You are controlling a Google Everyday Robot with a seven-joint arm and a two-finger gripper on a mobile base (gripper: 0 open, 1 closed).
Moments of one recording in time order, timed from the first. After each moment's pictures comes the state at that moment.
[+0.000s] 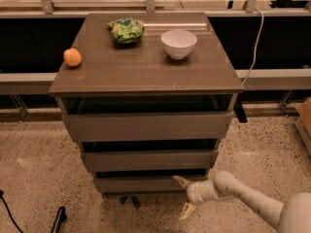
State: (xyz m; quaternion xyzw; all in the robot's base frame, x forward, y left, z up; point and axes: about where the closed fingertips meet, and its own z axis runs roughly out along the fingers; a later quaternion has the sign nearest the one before) arm 0.521 -0.114 0.251 -0.69 0.58 0.22 0.37
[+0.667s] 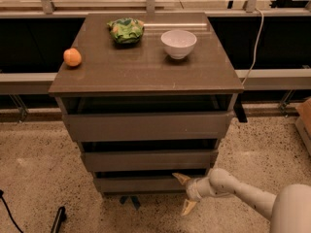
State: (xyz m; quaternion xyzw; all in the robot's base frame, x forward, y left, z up) arm 0.542 -0.122 0.237 -0.74 0.56 0.15 0.34
